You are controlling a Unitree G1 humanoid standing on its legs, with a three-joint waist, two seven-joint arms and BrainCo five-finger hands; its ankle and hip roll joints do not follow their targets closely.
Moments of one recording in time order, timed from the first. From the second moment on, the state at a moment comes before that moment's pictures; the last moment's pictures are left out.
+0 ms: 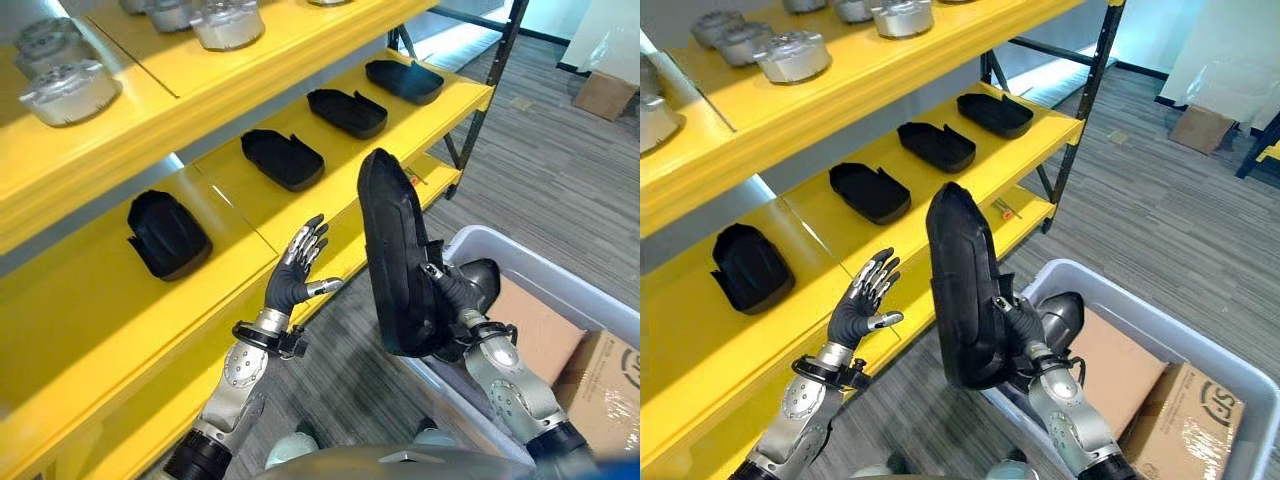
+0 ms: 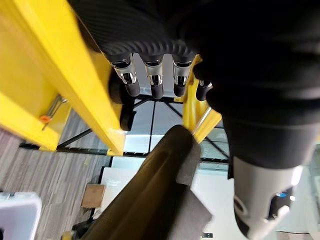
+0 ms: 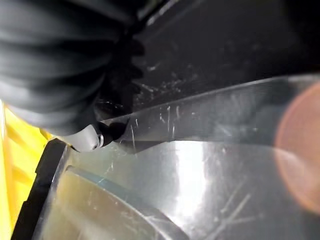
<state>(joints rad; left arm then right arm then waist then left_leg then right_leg) 0.07 0.36 -0.40 -0.03 -0.44 -0.45 0.01 0.04 -0.37 0.34 0.02 0.66 -0.03 -0.13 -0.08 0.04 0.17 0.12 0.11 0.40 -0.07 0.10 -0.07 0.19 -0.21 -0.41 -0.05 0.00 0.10</state>
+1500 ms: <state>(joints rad) 0.07 0.41 -0.39 -0.12 -0.36 -0.44 0.01 0.11 -0.36 0.34 0.00 0.63 -0.03 -0.09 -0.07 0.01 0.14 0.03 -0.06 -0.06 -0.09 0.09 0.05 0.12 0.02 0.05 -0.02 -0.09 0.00</state>
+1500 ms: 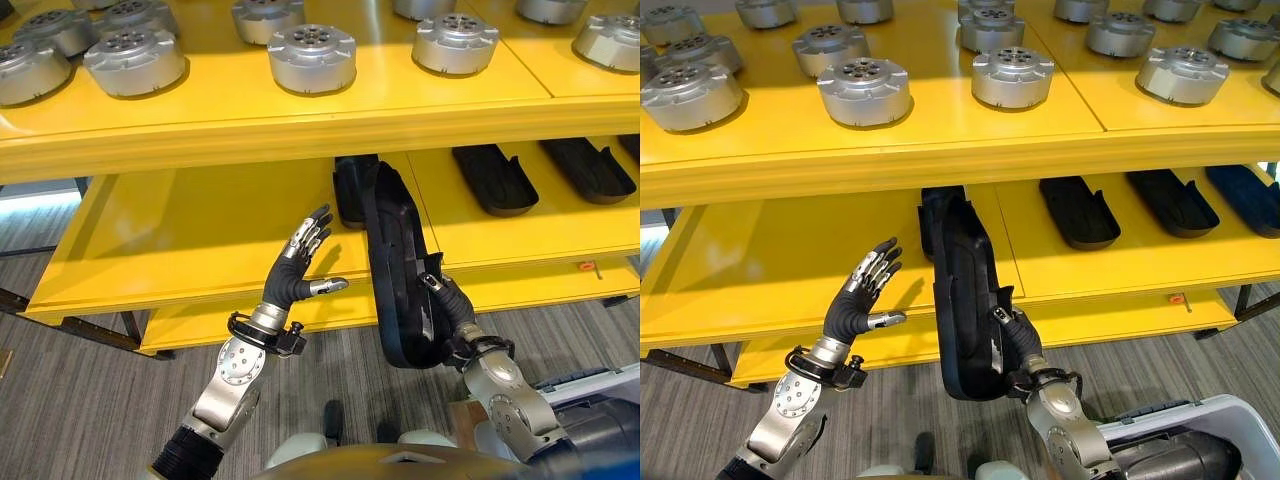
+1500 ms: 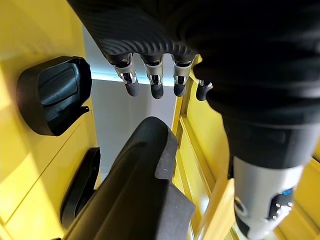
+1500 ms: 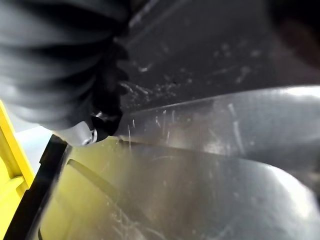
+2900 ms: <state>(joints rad) 0.07 0.45 -0.29 -0.01 -0.37 -0.44 -0.02 0.12 -0.35 0.28 -0.03 0.56 -0.05 -0.12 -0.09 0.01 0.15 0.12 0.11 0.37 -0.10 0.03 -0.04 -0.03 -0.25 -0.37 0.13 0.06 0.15</state>
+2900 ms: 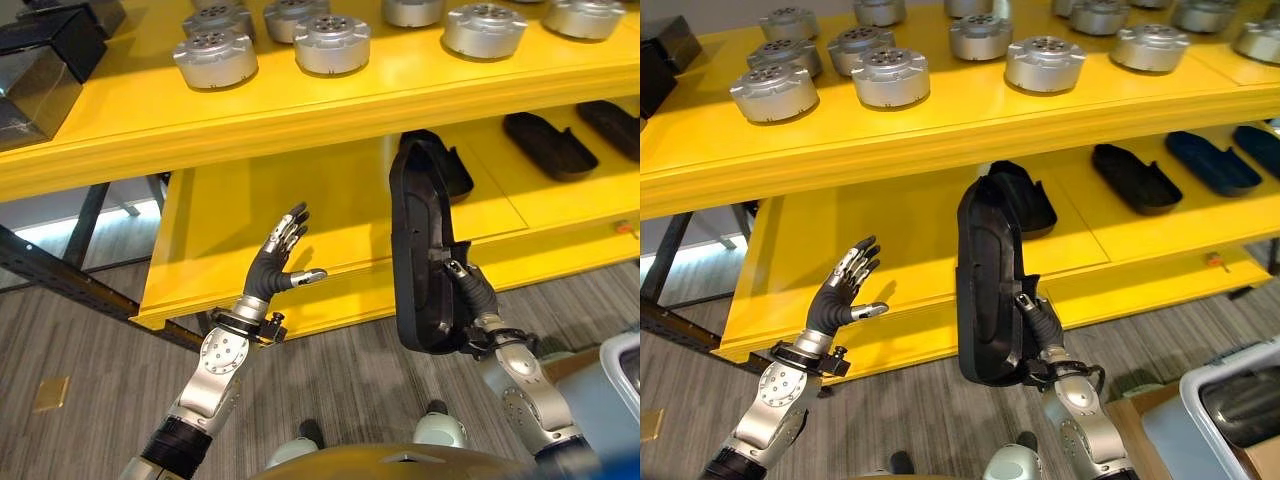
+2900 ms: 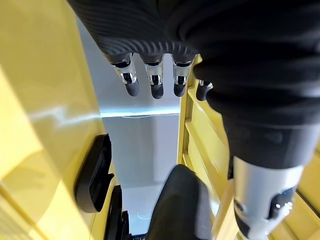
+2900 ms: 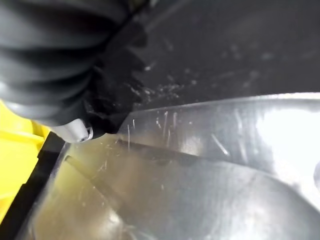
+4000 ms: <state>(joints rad) 0.01 0.40 -0.44 -0.05 -0.42 -0.44 -0.06 0.04 -0.46 0.33 0.00 0.33 -0.12 -0.15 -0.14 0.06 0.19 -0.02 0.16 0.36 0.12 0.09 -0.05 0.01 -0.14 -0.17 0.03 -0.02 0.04</state>
